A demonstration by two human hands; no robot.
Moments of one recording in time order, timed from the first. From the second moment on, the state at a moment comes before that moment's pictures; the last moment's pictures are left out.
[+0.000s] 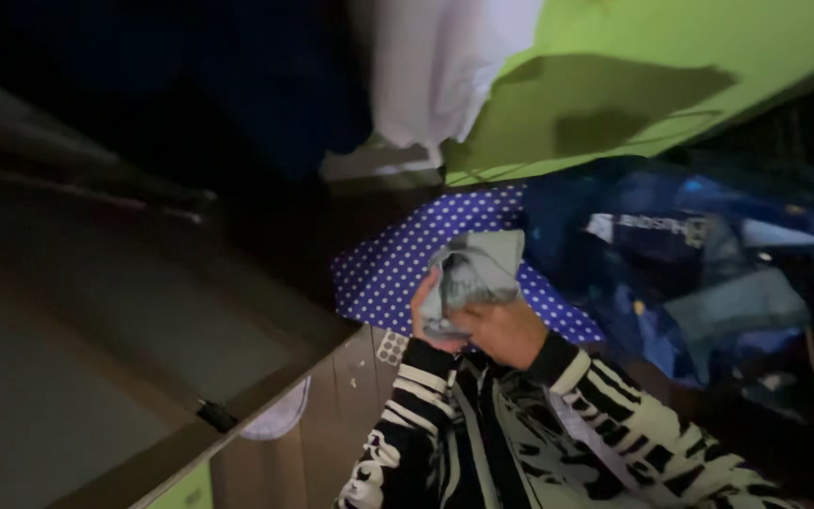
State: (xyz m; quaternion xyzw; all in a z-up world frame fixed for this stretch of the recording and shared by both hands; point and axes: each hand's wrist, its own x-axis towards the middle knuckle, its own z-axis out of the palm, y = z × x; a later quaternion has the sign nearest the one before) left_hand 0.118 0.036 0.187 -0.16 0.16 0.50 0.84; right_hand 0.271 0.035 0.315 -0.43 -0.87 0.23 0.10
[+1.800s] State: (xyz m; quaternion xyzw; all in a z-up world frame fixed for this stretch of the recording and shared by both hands) left_hand 0.496 0.099 0.050 0.84 0.51 -0.07 0.17; right_hand 0.662 0.035 0.070 -0.69 -0.67 0.24 -0.10
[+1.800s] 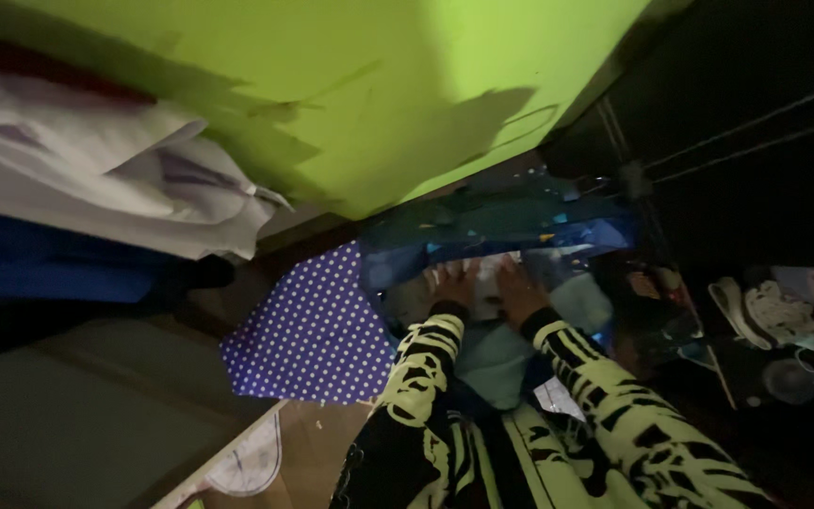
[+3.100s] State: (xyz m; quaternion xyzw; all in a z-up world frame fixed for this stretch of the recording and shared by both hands) left_hand 0.893 -0.052 0.280 0.22 0.23 -0.07 0.95; right_hand 0.924 -0.187 0.372 -0.94 -0.19 -0.12 0.24
